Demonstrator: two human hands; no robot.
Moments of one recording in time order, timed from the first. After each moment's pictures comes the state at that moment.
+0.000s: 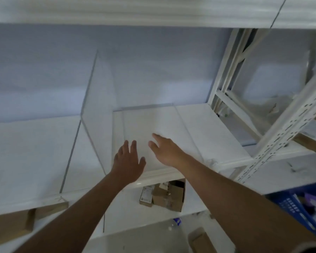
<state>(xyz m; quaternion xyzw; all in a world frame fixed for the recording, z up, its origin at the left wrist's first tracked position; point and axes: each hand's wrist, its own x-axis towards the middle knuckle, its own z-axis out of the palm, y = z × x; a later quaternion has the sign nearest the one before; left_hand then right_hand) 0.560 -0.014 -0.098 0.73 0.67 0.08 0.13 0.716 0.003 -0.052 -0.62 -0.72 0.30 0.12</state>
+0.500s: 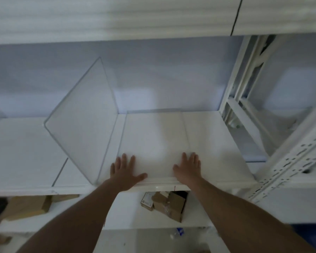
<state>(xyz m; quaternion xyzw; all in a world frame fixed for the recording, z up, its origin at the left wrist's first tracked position) 0.605 0.003 -0.144 0.64 0.74 -0.06 0.20 0.835 0.035 -0.137 -0.71 -0.65 0.26 0.03</state>
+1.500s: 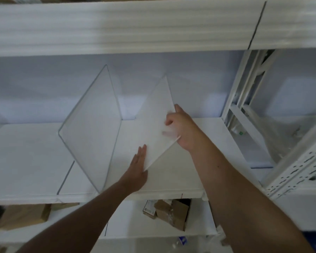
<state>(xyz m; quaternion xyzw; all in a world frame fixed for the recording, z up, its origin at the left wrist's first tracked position) 0.610 0.010 -0.115 0.72 0.61 0.21 0.27 0.774 0.070 0.041 -0.49 -0.45 0.62 0.42</state>
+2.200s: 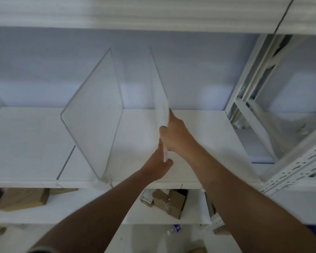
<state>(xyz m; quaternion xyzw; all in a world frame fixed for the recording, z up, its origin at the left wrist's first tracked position) 0.675 0.011 -0.097 0.65 0.60 0.24 0.40 0.760 0.015 0.042 -0.59 -0.69 0.35 0.24</state>
